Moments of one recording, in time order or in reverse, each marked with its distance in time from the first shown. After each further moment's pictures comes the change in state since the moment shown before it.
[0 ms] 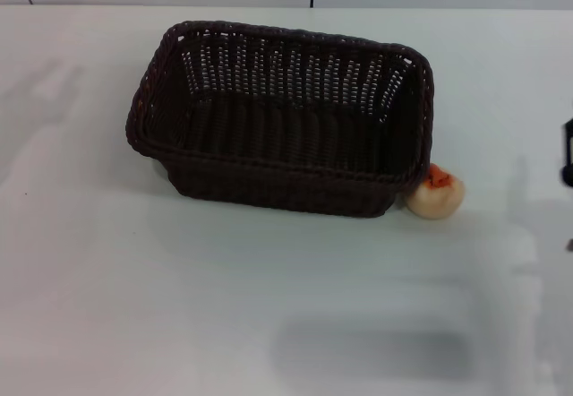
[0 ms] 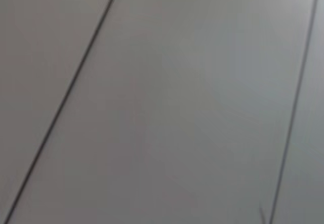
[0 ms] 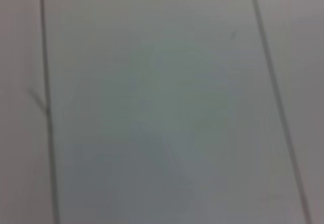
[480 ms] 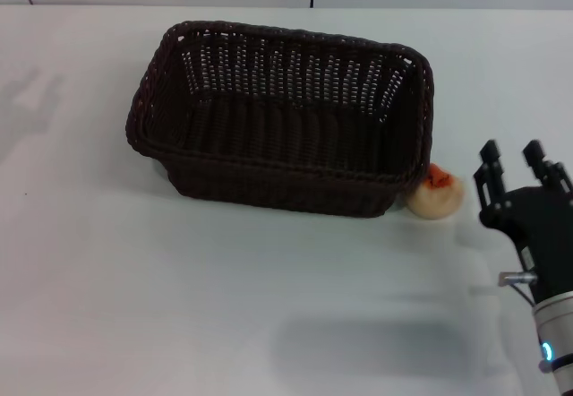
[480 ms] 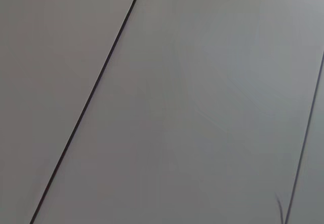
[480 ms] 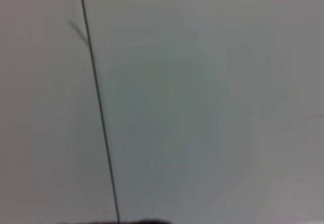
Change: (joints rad) left arm 0.020 0.012 -0.026 0.062 0.003 -0.013 0.047; right arm -0.004 0.001 -0.057 0.049 0.001 0.211 0.006
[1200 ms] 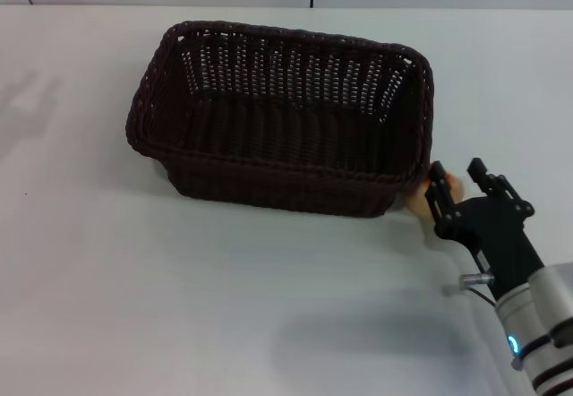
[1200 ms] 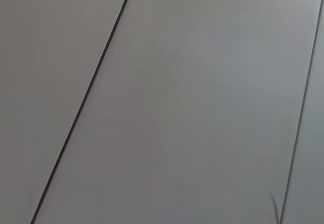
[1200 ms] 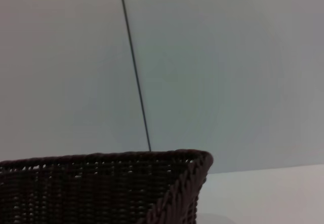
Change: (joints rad) left arm 0.009 0.014 -0.004 0.000 0.000 -0.027 0.020; right arm 0.057 -0.003 0.014 -0.001 0.001 0.211 0.001
